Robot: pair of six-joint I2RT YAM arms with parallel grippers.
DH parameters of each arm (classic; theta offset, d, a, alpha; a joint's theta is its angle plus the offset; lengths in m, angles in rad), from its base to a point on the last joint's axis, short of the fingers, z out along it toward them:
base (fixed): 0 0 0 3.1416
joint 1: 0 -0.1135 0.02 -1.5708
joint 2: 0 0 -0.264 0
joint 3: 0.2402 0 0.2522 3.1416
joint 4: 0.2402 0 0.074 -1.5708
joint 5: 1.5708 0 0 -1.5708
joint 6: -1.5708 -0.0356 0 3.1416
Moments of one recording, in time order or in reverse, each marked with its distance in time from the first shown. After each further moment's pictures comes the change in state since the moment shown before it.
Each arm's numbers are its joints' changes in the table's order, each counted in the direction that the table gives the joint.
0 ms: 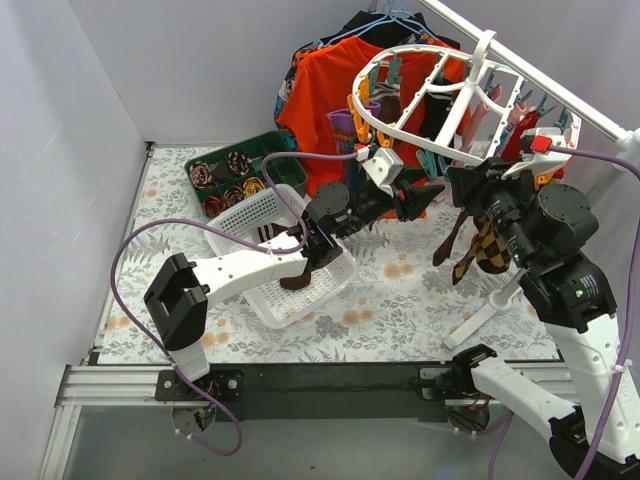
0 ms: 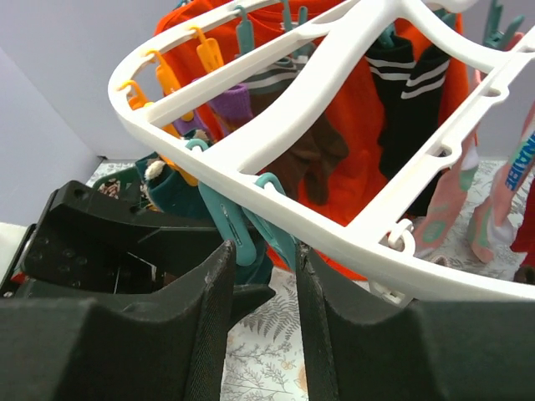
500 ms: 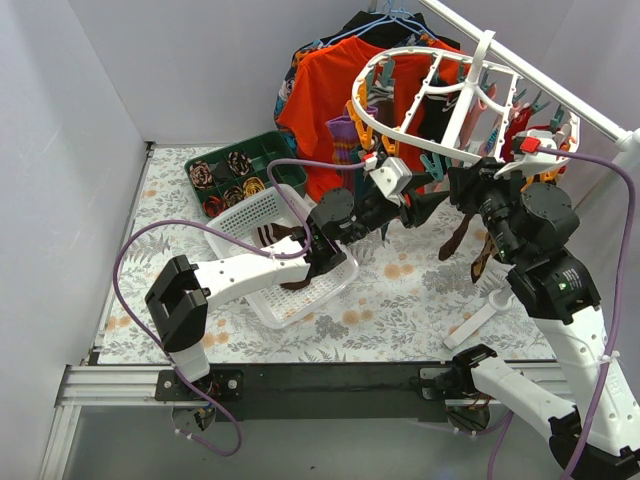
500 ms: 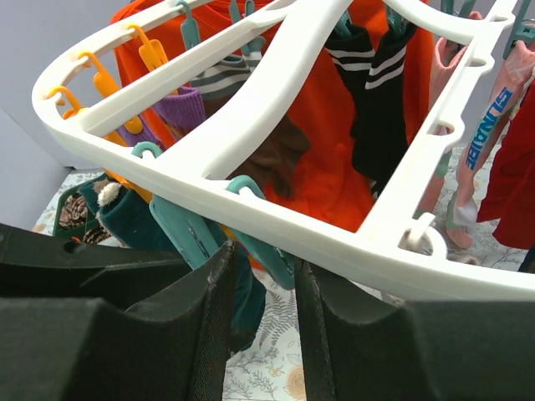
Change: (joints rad) left arm 0.043 0.000 -0.001 -0.004 -0.022 -0.079; right arm 0.000 0.003 -0.086 -0.064 0.094 -0.010
